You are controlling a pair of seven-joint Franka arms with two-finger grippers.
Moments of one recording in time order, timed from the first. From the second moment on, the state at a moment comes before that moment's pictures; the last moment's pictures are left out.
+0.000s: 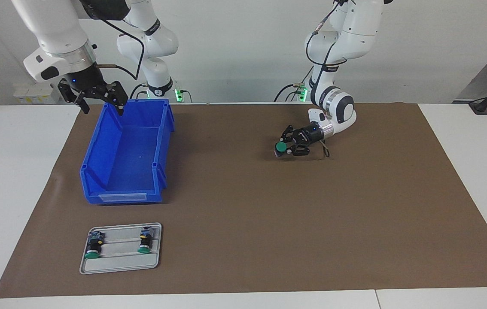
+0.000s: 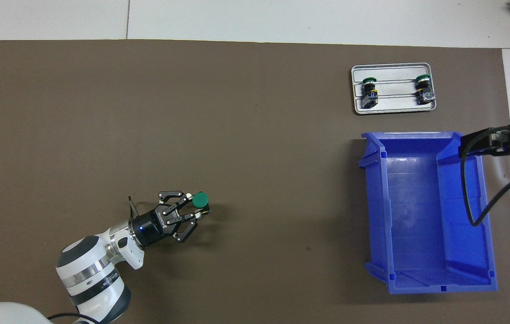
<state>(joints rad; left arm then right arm) -0.16 0.19 -0.05 -2.67 -2.16 1.70 2.76 0.10 -0.03 -0.08 -1.58 -0.03 1.53 0.10</state>
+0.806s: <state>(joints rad) -0.15 0.26 -0.03 -2.64 -2.13 1.70 2.76 0.10 -0.03 -0.08 -1.58 -0.03 1.53 0.10</state>
